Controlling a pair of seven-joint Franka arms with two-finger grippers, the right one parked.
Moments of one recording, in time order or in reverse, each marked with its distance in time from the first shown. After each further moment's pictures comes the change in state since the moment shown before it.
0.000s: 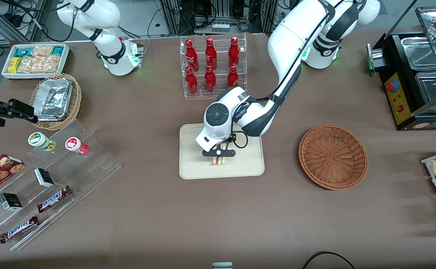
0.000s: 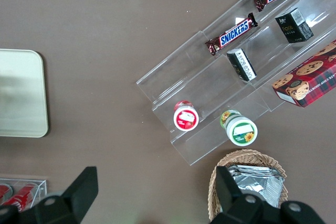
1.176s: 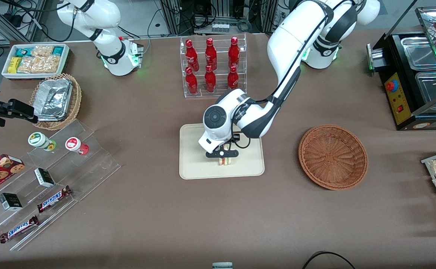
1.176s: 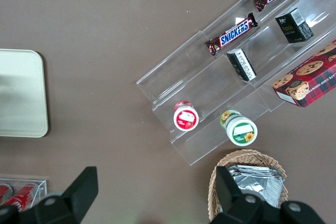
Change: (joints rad) arm -0.003 0.024 0.003 0.012 0.055 -0.052 -0.045
